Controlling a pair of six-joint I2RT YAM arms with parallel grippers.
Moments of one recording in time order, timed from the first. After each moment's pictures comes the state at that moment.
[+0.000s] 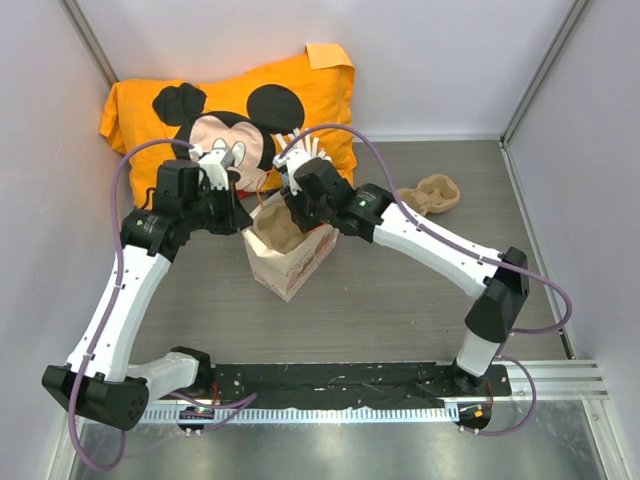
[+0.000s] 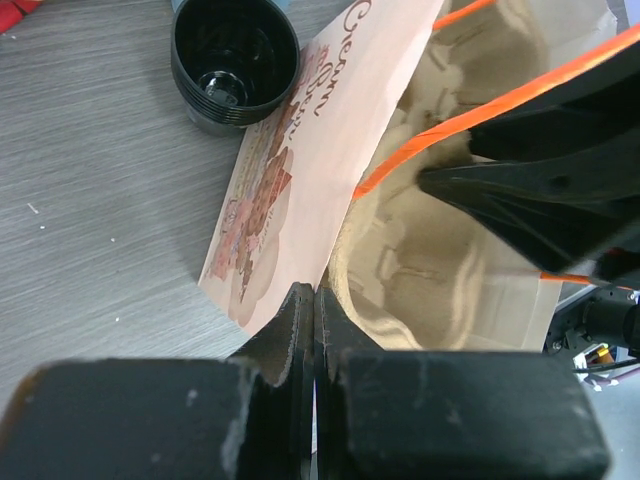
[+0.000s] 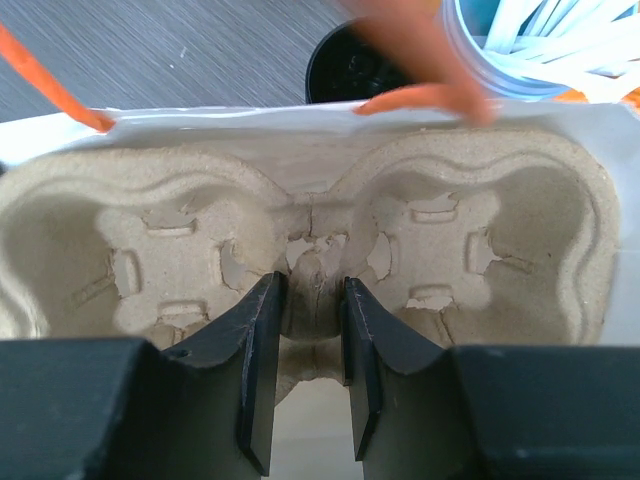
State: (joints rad) left arm -0.26 1.14 1.32 -0.84 0.30 -0.24; right arm 0.92 1.72 1.72 -0.64 0.18 0.12
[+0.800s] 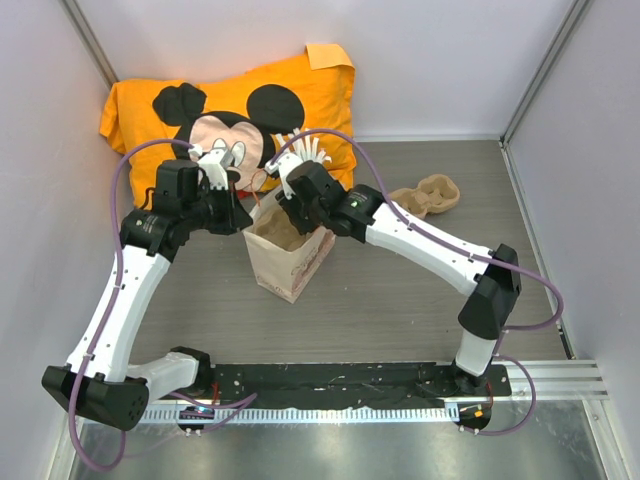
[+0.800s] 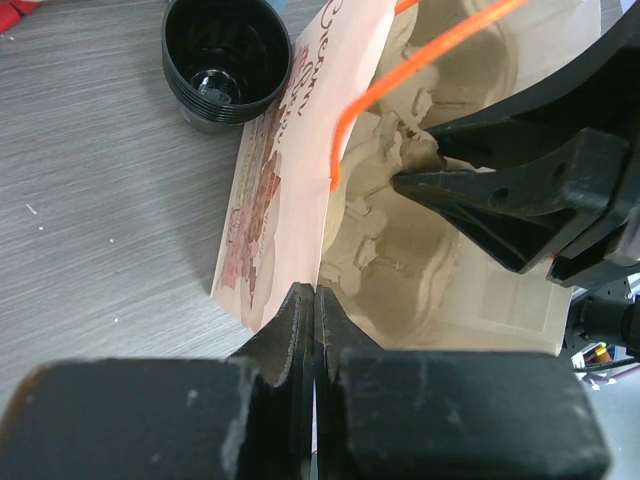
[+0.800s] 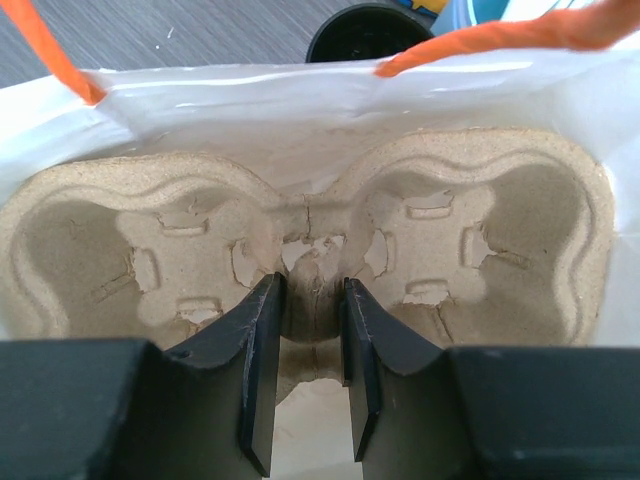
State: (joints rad) left arm -0.26 1.14 1.32 -0.84 0.31 -0.24; right arm 0.94 1.78 1.75 -0.65 0.21 0.06
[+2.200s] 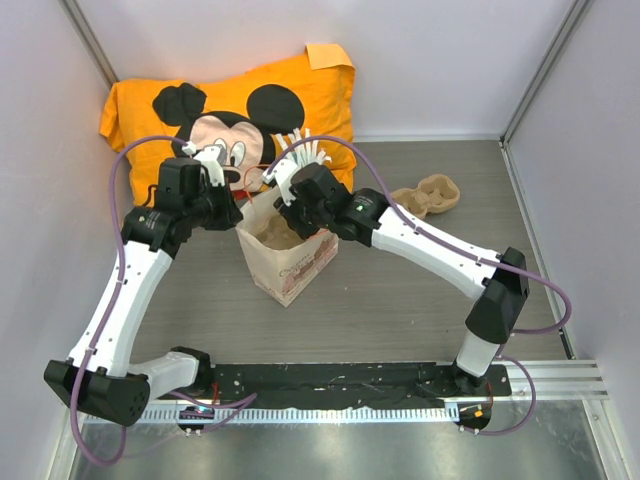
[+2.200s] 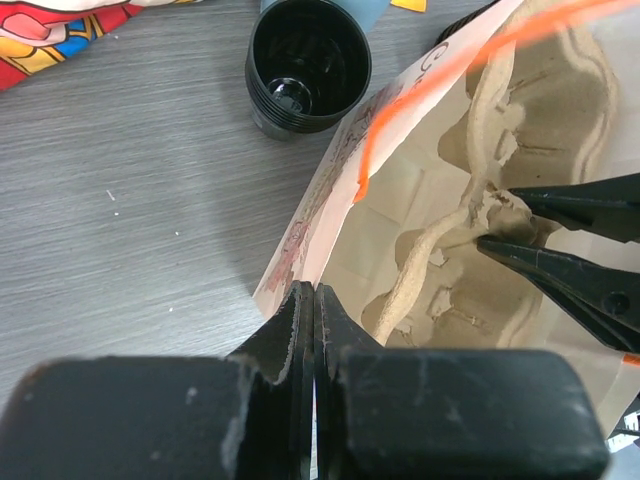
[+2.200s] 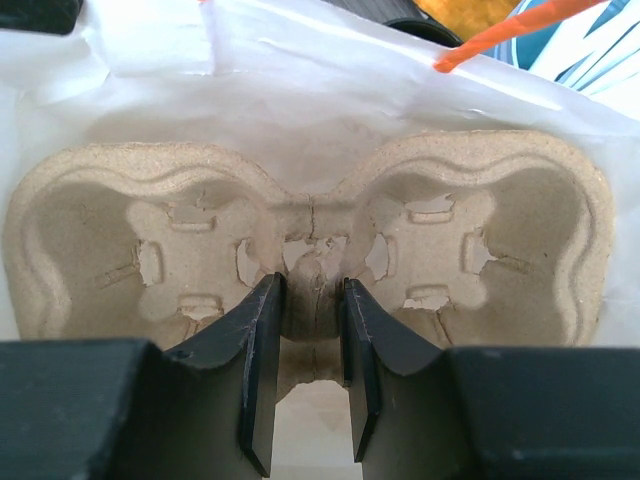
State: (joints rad) left arm -0.26 1.16 1.33 -0.83 0.15 -0.24; right arm 0.95 1.73 1.70 -0.61 0.12 -0.07
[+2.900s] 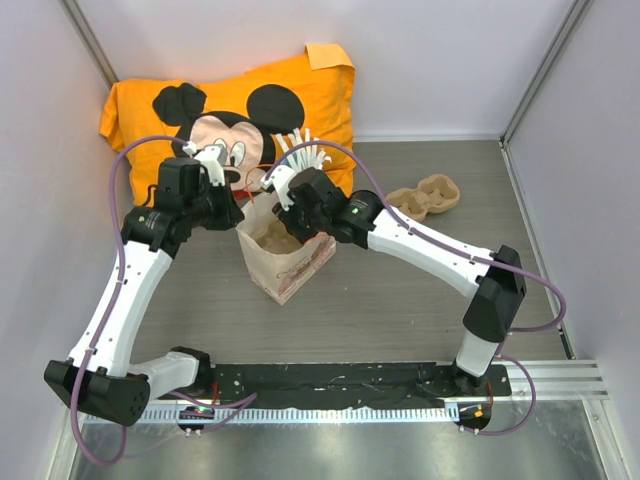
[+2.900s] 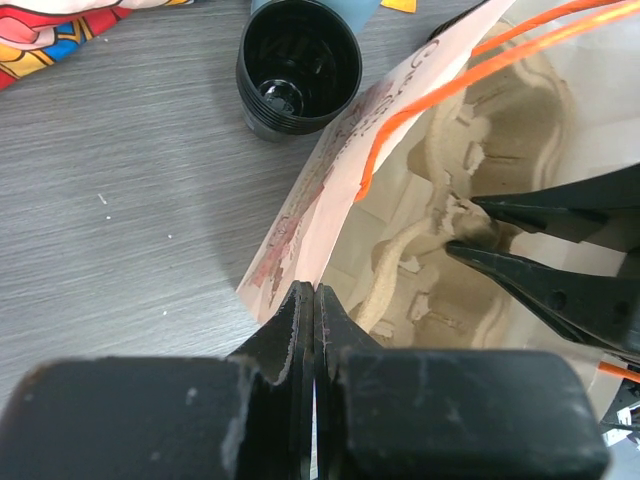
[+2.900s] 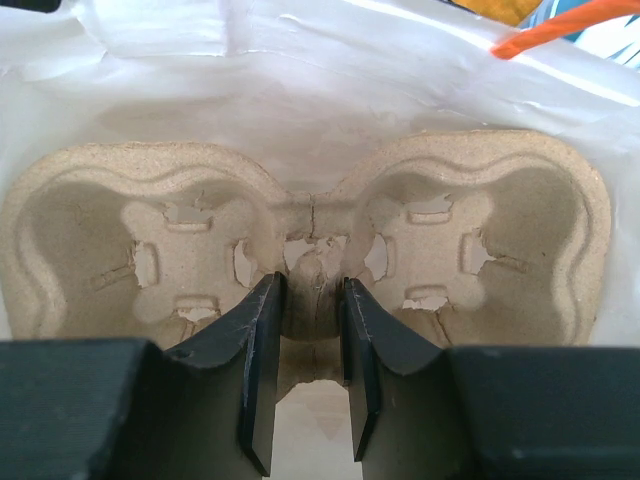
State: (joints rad) left arm -0.25 1.16 1.33 -0.83 0.17 -0.24; right arm 0.95 1.75 1.66 -0.58 0.09 -0.08
